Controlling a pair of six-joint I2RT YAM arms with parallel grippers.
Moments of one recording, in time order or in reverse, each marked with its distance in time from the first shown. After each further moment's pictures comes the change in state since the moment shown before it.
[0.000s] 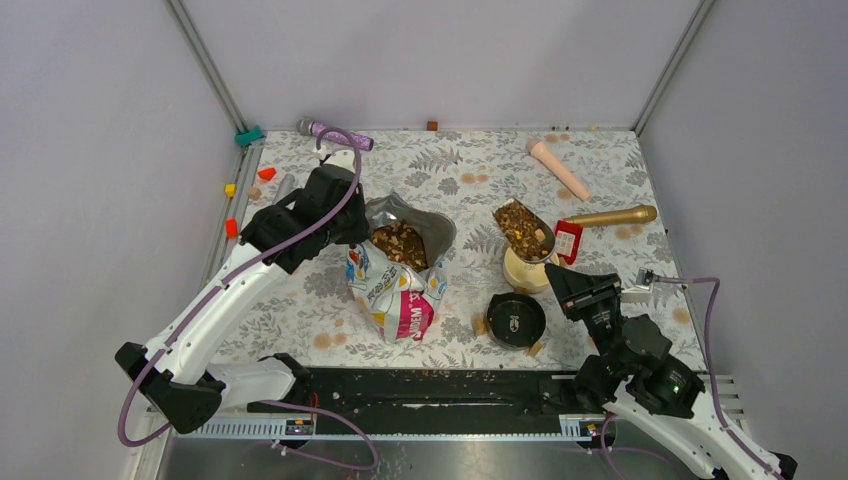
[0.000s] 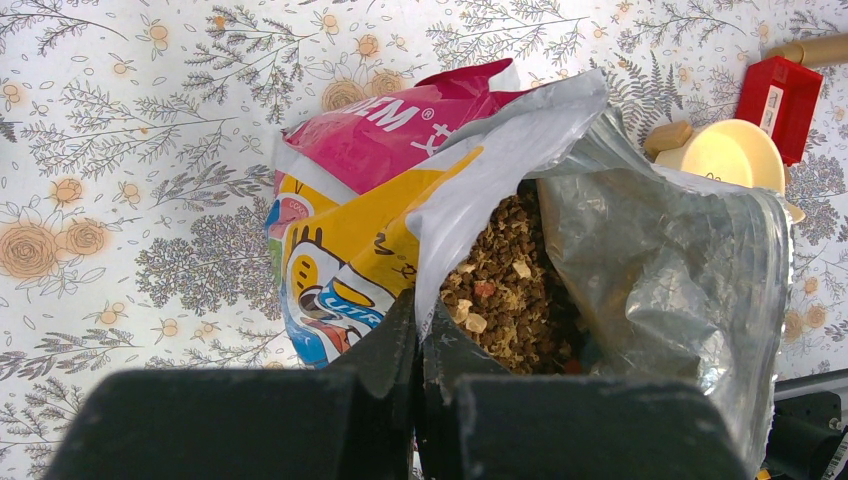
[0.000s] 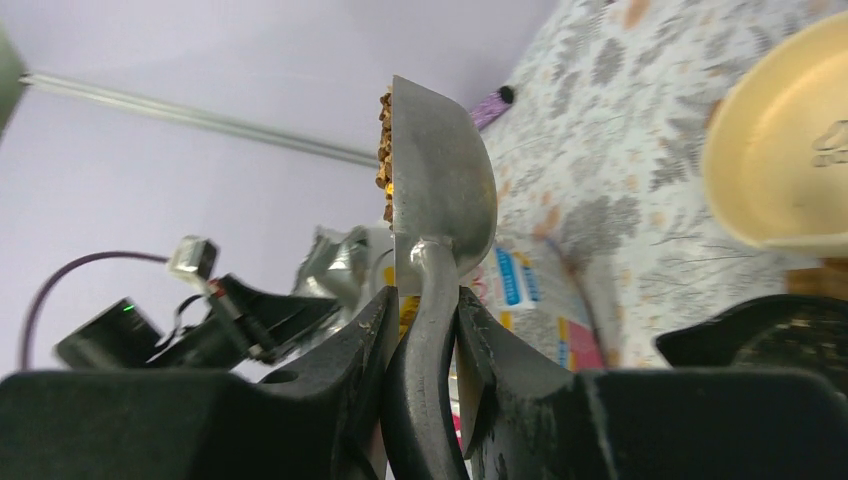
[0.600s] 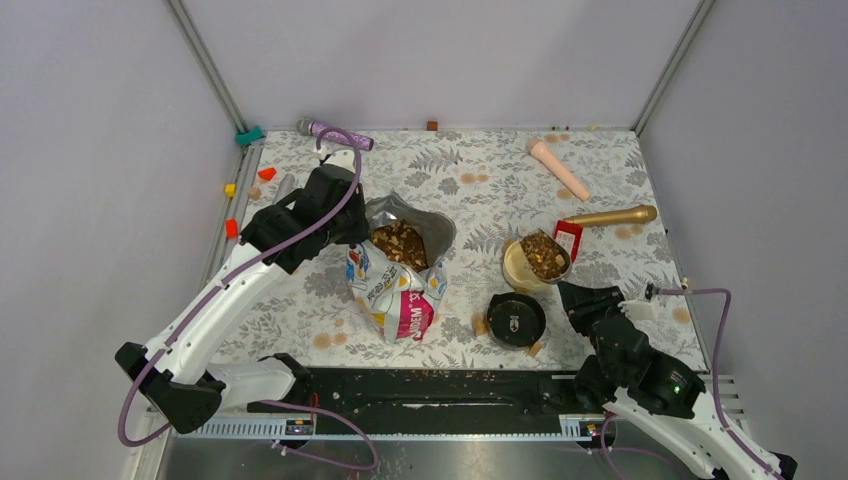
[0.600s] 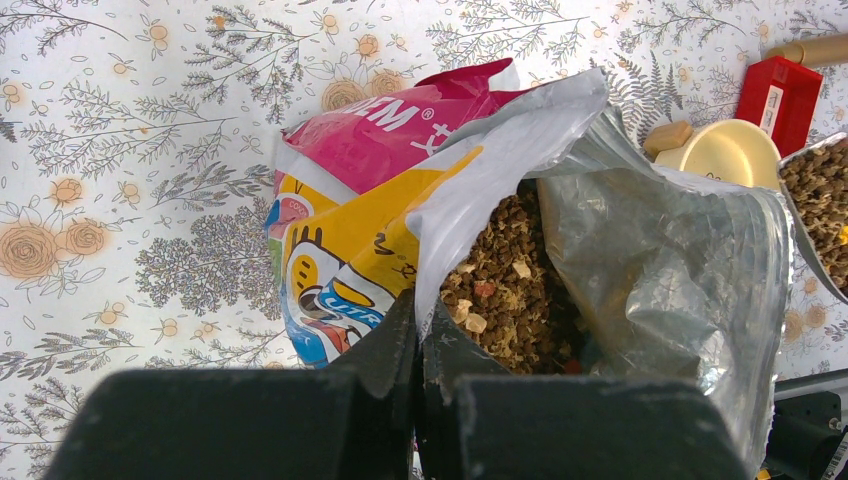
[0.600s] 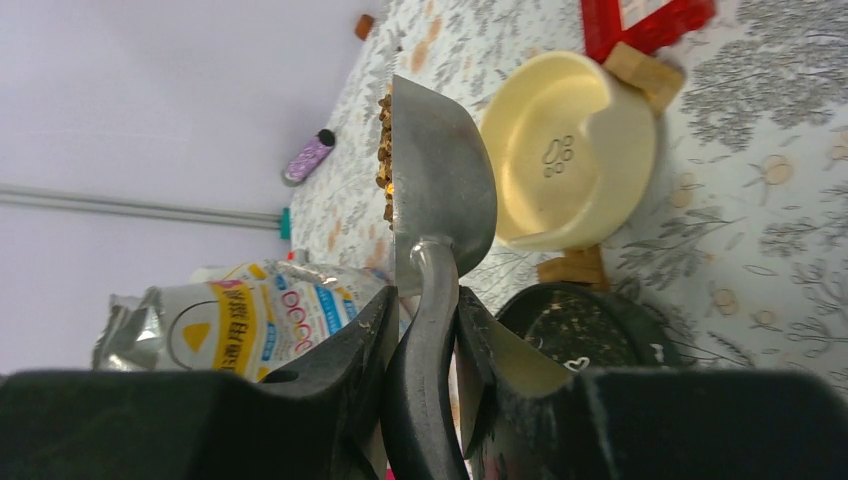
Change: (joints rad) left arm 0.000 0.000 0.000 0.000 0.000 0.000; right arm 0.000 -0.002 0.010 -0.405 0.183 0.100
